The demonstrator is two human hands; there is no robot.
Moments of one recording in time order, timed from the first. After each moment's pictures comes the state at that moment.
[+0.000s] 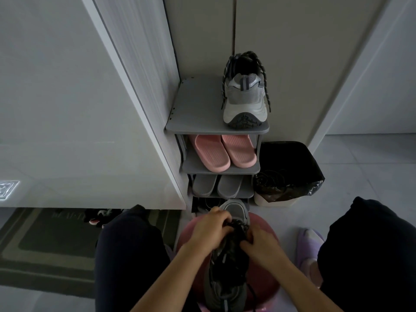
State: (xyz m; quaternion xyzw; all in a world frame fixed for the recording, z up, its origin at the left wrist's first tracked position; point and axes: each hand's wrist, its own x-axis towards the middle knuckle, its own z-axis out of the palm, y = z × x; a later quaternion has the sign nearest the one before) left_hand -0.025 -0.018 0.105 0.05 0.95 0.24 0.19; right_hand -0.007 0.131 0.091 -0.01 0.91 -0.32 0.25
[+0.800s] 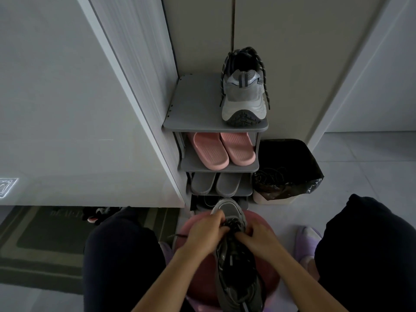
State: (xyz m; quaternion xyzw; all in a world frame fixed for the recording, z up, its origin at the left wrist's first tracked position) left_hand -0.014 -0.020 0.103 0.03 0.96 0.22 0.16; right_hand -0.019 0.132 0.090 0.02 0.89 -0.35 0.28
